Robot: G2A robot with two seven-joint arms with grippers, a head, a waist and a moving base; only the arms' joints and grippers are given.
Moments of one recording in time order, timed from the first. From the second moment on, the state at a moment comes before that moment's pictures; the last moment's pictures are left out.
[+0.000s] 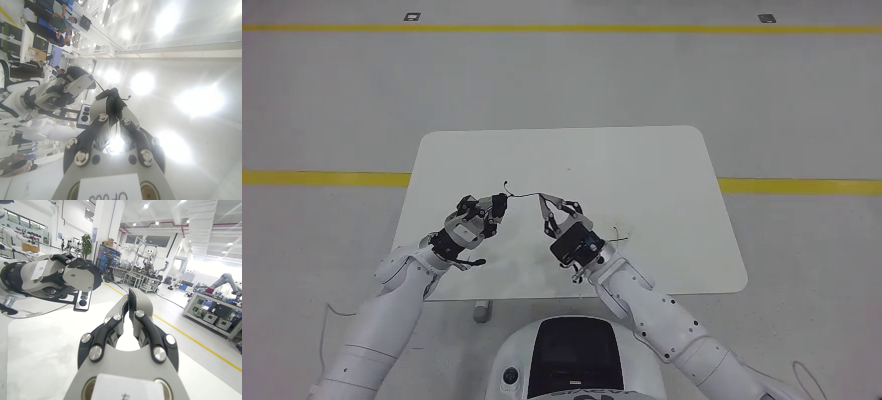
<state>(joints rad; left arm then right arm) 1.47 -1.06 -1.34 -1.51 -1.21 0.12 -1.02 -1.30 -1.34 0.78 -1.46 -1.57 0.07 -0.52</state>
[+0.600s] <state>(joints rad) 1.47 -1.06 -1.34 -1.51 -1.21 0.12 -1.02 -1.31 -1.32 0.80 -1.48 -1.57 0.08 -0.51</state>
